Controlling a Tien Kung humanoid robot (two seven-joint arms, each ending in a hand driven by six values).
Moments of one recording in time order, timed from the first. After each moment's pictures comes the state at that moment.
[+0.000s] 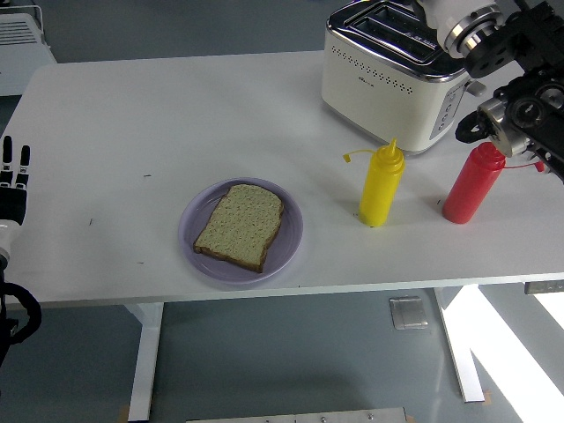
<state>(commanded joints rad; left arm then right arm) -0.10 0.32 -1.42 -1.53 -0.21 0.25 -0.35 0.97 -0.51 0.84 1.59 -0.98 -0.36 -0.19</state>
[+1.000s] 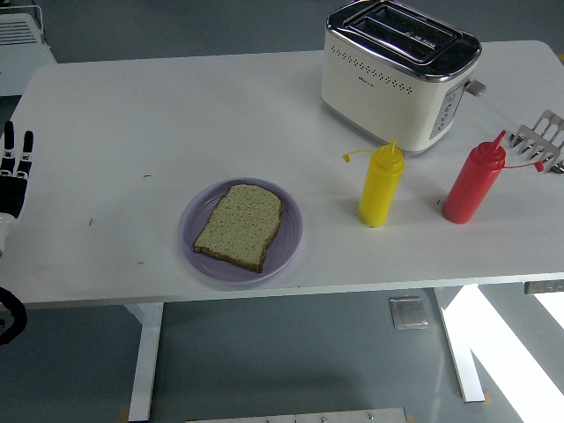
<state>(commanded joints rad) -0.07 0.32 -1.48 -1.59 -0.22 0.19 -0.23 0.31 -0.47 1.48 1.66 -0.42 -0.26 0.08</state>
